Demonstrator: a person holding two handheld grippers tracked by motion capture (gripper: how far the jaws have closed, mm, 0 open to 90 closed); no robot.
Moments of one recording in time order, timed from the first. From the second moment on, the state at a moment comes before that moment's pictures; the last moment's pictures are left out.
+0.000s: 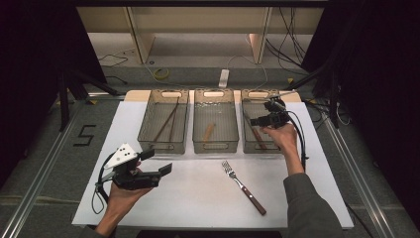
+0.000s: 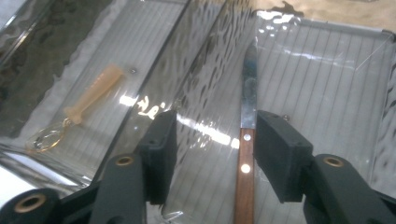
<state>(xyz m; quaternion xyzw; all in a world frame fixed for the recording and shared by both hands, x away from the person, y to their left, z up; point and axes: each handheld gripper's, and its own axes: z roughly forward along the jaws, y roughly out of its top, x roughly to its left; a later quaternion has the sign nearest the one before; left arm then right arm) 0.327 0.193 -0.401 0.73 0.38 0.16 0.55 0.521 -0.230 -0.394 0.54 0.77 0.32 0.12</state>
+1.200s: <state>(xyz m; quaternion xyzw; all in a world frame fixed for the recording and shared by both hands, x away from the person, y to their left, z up) 0.326 0.195 -0.401 0.72 0.38 0.17 0.55 0.391 -0.199 -0.390 0.39 0.85 0.32 0.13</state>
